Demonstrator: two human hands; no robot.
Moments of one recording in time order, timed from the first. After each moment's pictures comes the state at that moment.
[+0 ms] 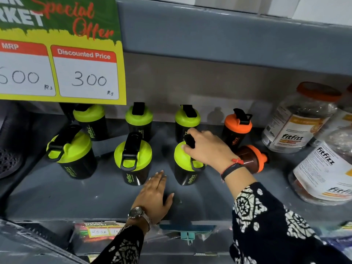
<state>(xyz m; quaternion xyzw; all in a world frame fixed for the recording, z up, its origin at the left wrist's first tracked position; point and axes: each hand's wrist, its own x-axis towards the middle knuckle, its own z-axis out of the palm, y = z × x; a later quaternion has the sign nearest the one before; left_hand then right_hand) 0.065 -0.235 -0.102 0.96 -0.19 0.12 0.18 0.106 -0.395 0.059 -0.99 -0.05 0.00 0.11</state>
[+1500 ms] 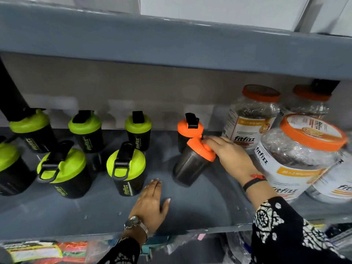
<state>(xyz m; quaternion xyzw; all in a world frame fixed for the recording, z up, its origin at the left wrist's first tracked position) 0.059 -0.379 -0.104 0.96 -0.18 0.07 0.22 0.082 -0.605 0.033 -0.98 -0.14 -0.15 0.03</state>
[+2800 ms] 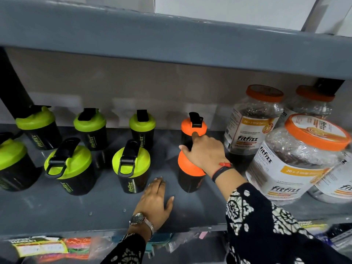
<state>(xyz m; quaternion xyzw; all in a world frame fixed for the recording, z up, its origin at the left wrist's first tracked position) 0.057 -0.378 -0.104 0.96 -0.17 0.07 0.23 0.088 -0.522 0.055 -1.00 0.02 -0.07 0.01</state>
